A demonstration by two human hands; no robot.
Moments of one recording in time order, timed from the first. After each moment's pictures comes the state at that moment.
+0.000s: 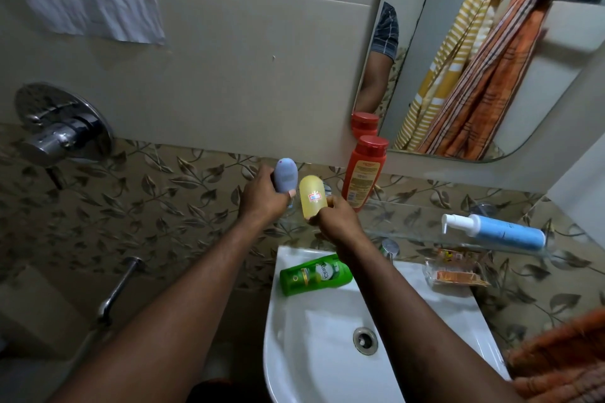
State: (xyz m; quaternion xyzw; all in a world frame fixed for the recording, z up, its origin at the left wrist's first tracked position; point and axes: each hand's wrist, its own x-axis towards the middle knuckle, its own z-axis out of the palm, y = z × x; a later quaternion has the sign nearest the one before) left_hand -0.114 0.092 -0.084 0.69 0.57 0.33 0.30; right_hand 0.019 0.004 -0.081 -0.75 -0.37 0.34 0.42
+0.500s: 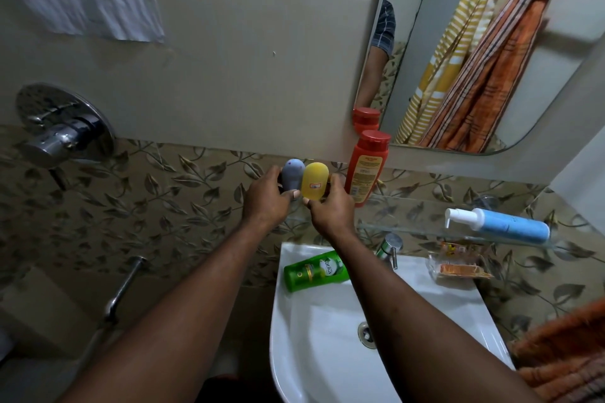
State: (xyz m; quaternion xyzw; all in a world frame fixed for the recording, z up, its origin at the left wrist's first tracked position) left_hand -0.115 0.083 -0.087 0.72 0.54 0.36 0.26; right_hand 0.012 0.028 -0.098 -0.75 -0.45 0.14 0.46
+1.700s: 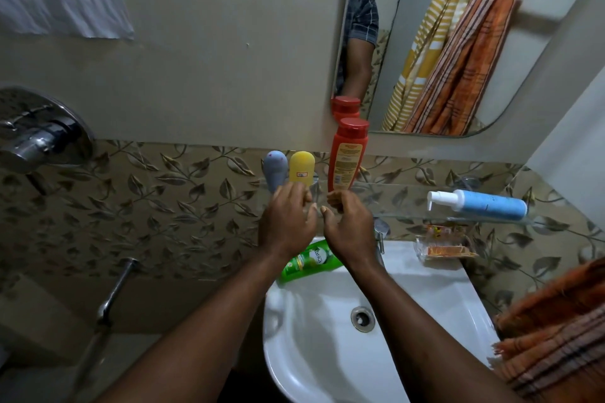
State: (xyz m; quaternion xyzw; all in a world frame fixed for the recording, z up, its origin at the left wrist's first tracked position) left_hand -0.085 0.017 -0.117 0.80 0.40 0.43 0.13; right_hand 0.043 -0.038 -0.130 -0.71 -0.53 -0.01 0.47
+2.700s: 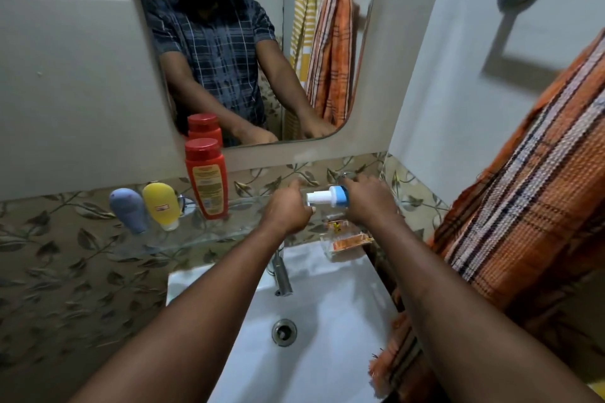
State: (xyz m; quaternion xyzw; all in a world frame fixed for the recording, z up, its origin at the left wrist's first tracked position) left_hand 0.156 -0.016 -0.086 0.87 0.39 0.17 0.26; right_hand 0.298 -0.128 -0.066 -0.87 -0.47 -0.11 0.02
